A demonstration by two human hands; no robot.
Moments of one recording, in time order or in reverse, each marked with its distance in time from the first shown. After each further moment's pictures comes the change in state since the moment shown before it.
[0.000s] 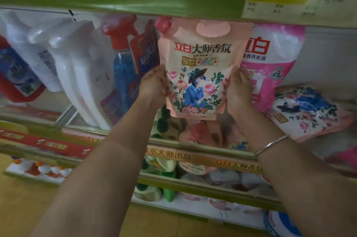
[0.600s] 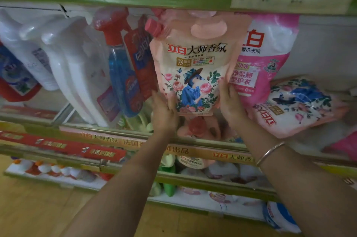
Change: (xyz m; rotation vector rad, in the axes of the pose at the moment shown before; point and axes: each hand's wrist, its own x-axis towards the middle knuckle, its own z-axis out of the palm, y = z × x) left_hand -0.045 -0.079 -0.004 0.769 0.169 0.256; right_hand -0.035 0.021 -0.023 -0.291 -0.245 0.005
